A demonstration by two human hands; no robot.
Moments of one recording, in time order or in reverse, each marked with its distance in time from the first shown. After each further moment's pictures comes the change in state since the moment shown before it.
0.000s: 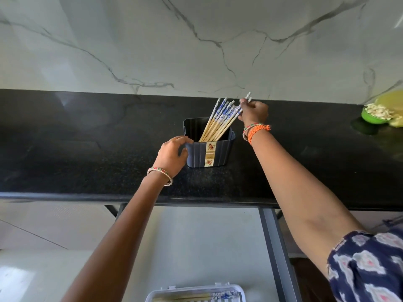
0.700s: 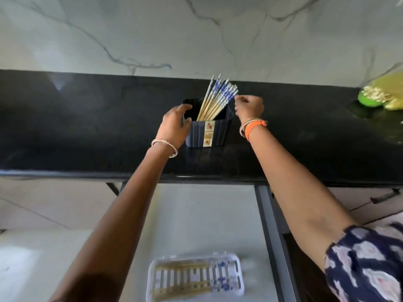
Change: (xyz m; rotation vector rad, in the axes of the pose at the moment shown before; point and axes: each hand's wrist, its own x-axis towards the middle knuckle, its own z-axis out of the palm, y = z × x) left_hand 0.006 0.013 -0.003 -0.019 0.060 -0.008; right_hand -0.042 0.020 -0.017 -0.208 -0.091 -0.104
